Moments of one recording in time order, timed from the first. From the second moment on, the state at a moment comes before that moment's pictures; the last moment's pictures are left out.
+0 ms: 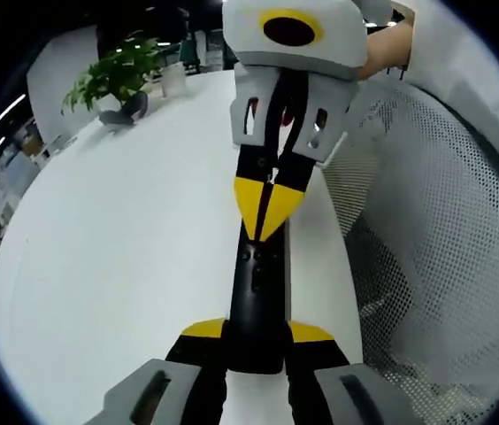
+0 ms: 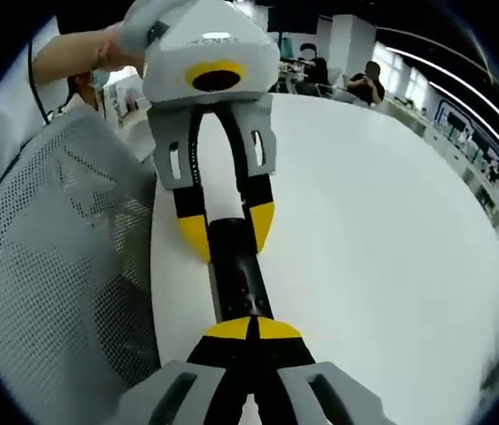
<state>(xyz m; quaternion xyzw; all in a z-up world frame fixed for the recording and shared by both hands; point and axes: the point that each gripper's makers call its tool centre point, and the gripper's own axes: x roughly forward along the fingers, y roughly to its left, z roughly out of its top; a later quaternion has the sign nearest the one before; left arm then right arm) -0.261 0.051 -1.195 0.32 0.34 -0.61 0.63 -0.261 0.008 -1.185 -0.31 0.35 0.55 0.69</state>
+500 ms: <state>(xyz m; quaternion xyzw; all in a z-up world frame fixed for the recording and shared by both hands) -0.262 0.052 -1.195 0.32 0.35 -0.61 0.64 -0.262 0.008 -1.183 -0.29 0.34 0.53 0.72</state>
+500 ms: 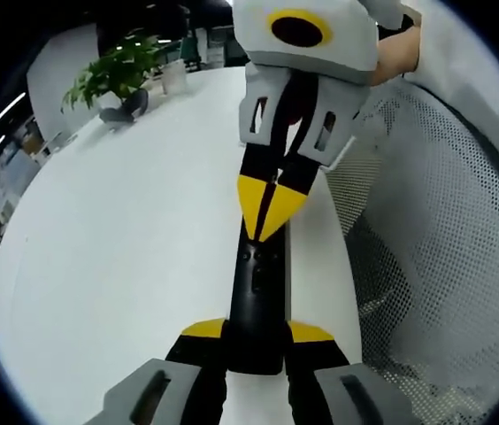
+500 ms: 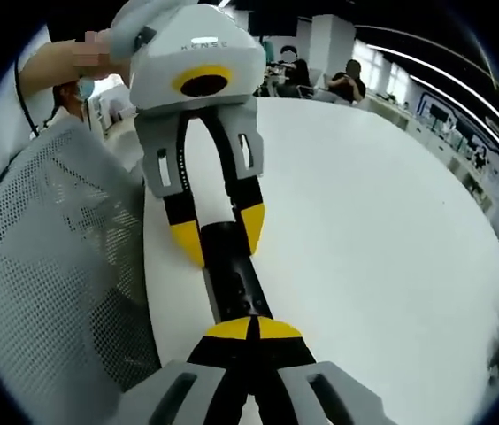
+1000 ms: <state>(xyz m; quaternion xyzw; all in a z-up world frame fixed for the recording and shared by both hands) -0.262 0.051 -1.194 0.31 0.35 -0.60 0.65 -0.277 0.018 -1.183 -0.34 0.32 0.56 0.69</state>
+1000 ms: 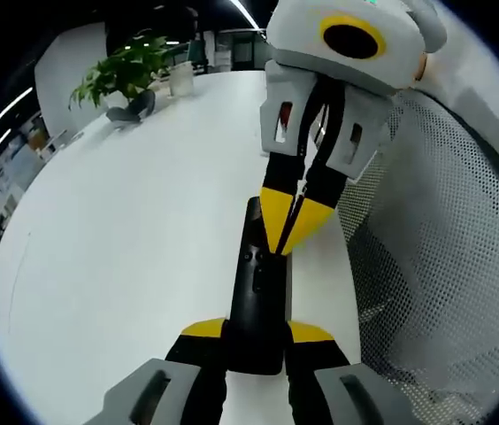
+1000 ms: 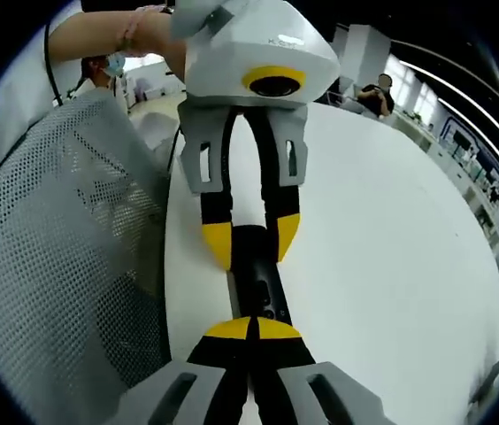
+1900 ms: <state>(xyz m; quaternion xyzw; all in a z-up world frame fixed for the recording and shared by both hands) -0.263 0.050 -1.193 0.29 0.34 -0.61 0.65 -0.278 0.022 -1.184 -0.35 0.32 0.57 0.67</state>
